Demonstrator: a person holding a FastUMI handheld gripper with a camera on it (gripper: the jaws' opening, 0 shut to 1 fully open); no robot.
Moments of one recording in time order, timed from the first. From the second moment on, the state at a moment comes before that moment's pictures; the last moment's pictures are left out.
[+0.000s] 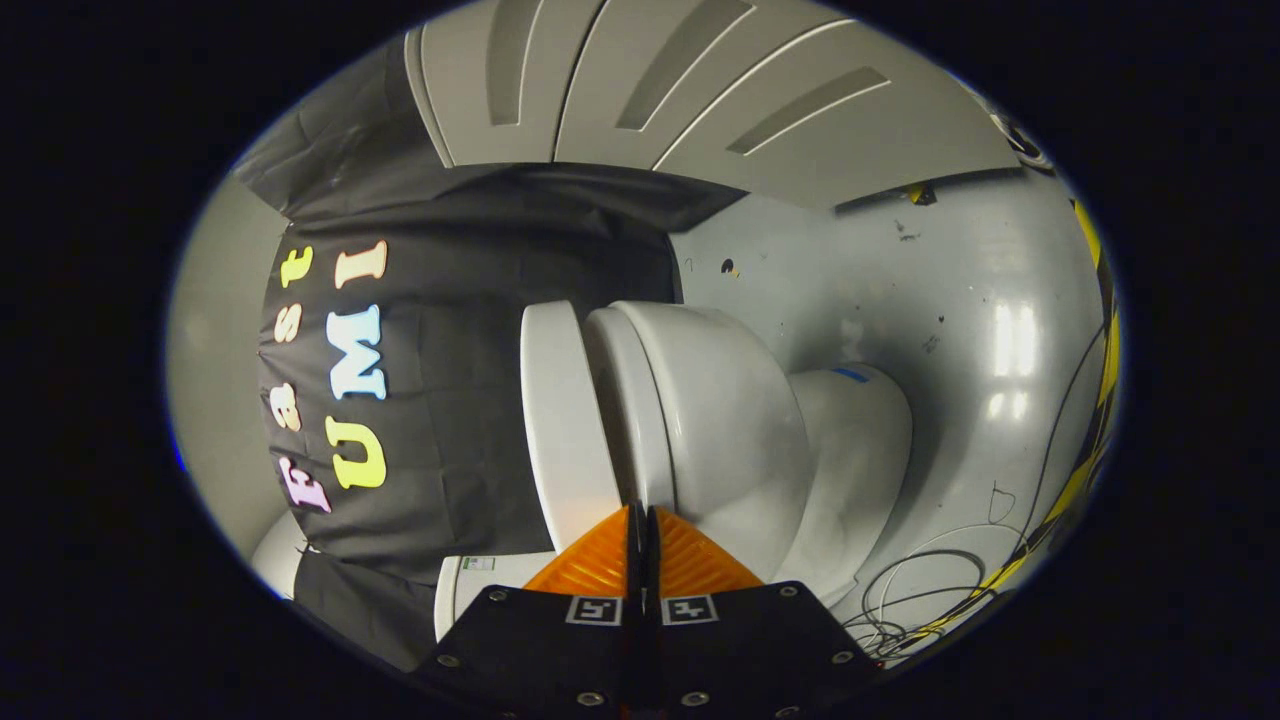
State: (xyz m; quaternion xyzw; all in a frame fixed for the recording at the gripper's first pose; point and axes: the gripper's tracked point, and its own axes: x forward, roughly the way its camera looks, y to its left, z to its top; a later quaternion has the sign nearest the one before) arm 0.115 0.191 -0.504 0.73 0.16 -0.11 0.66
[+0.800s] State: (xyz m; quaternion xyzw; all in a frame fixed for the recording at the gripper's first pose) arm 0.112 0.190 -0.493 0.65 0.20 -0.13 0.72
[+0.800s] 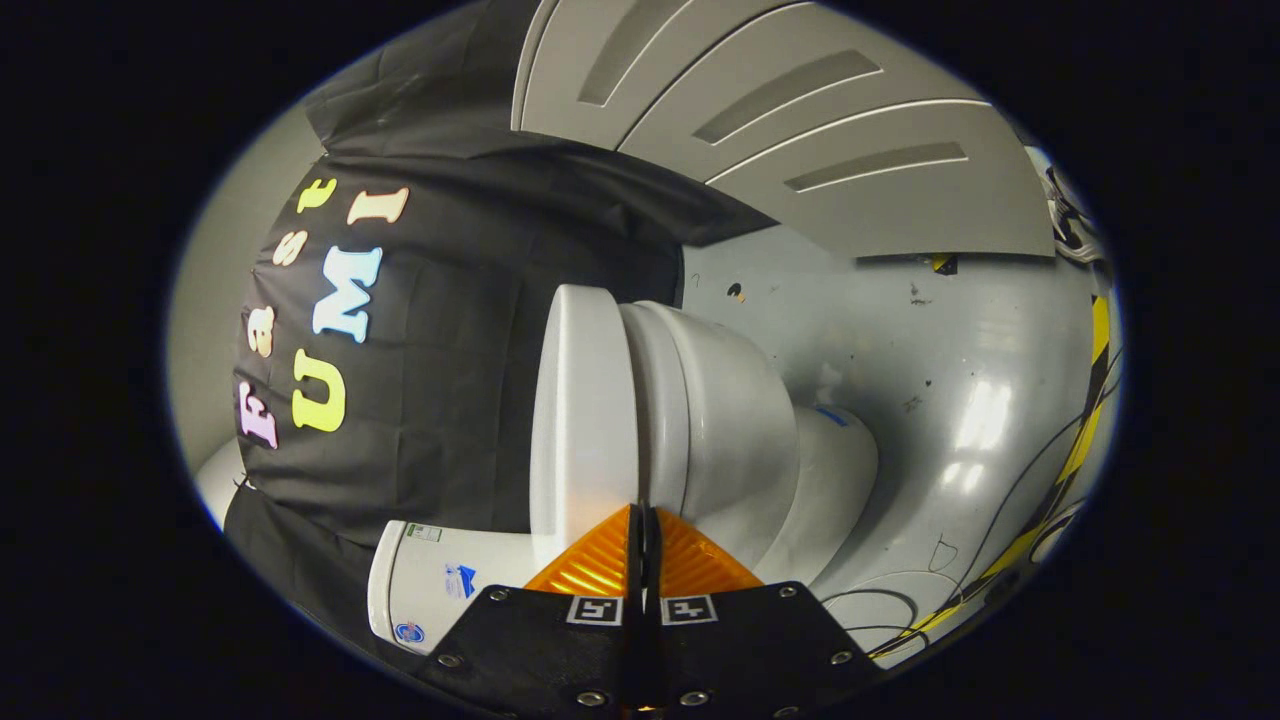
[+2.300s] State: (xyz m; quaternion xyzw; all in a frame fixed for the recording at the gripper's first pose) arm 0.125 0.199 -0.374 0.50 0.23 -0.21 0.81
